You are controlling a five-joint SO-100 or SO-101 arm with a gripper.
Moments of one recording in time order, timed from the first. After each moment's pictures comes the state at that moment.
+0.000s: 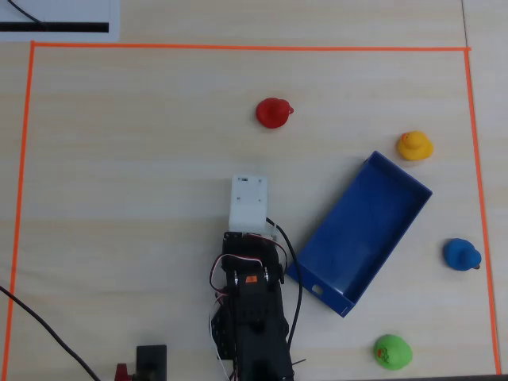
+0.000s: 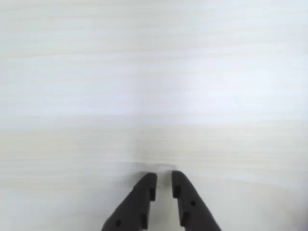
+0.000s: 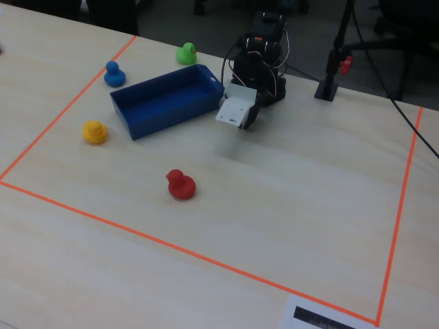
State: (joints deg) arm -1.8 189.8 178.5 74.4 -77.4
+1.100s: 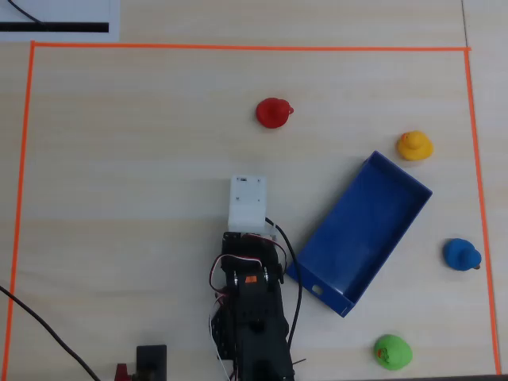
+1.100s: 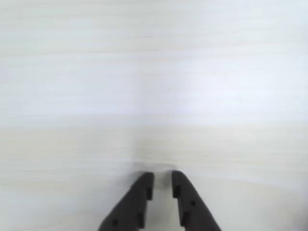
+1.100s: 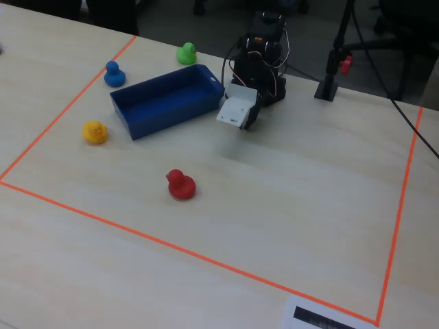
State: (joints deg) arm -2.4 189.8 178.5 74.4 -77.4
